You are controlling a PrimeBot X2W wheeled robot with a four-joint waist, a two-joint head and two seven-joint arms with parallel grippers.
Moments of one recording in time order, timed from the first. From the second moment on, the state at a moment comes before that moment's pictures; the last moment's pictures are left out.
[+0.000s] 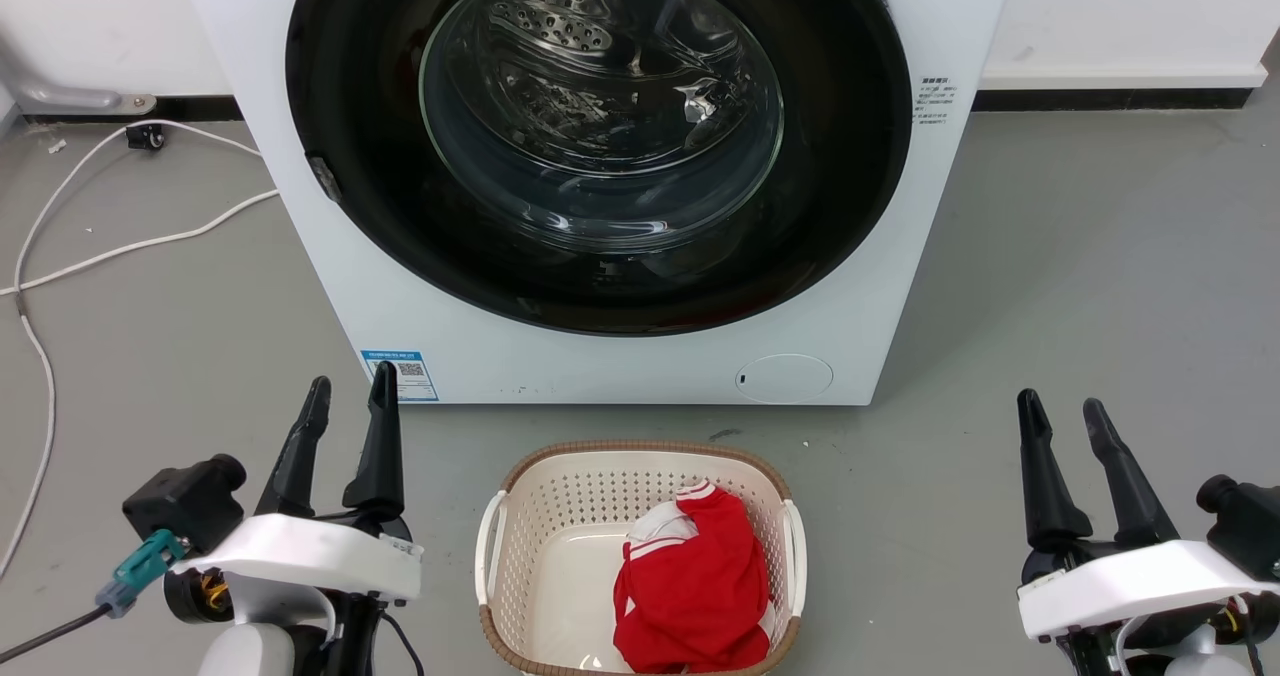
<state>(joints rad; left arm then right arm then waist) -0.11 0.11 0.00 0.10 -0.57 -0.11 -0.13 -0.01 -0.05 -0.03 0.03 0.45 0.13 -0.10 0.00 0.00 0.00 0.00</state>
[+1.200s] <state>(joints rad) -0.12 0.15 -0.09 0.12 -0.23 -0.08 -0.21 0.01 -0.05 -0.02 0.02 0.13 0.13 -0.13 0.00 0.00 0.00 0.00</state>
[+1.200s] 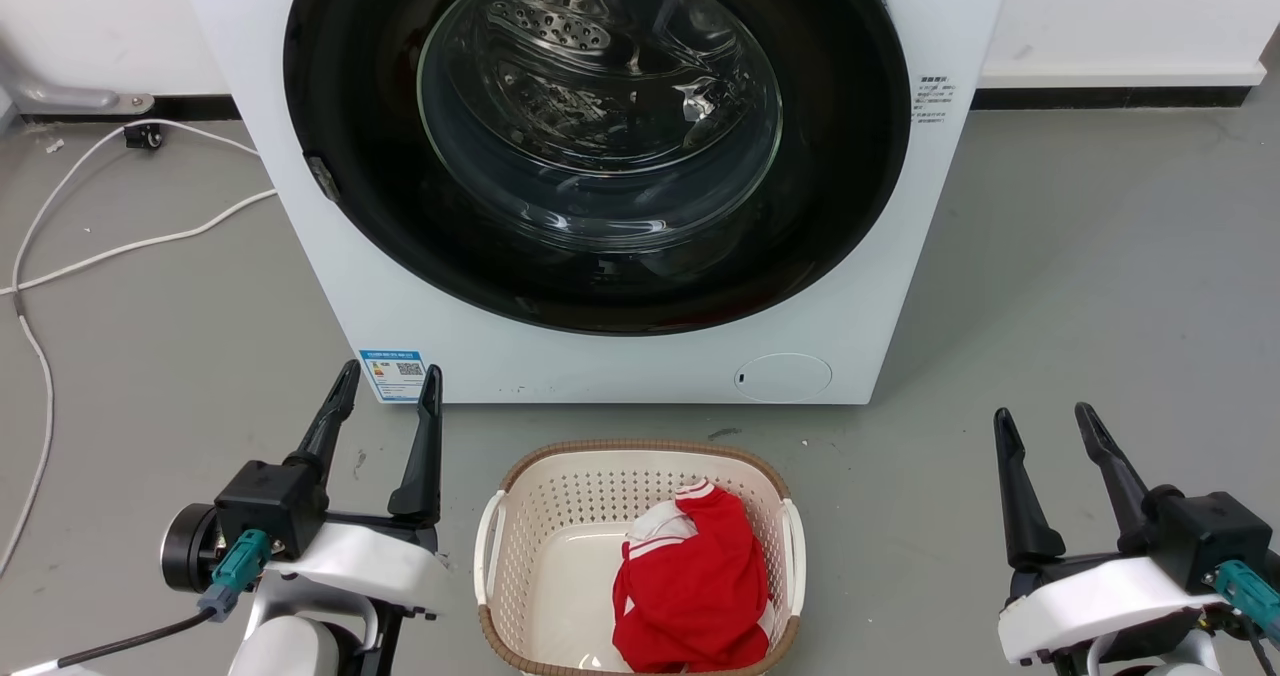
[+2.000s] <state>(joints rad) -0.12 0.14 -0.07 0.14 -0.11 -0.09 -0.26 0.02 -0.05 -0.01 0.01 -0.04 0.13 -0.17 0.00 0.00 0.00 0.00</state>
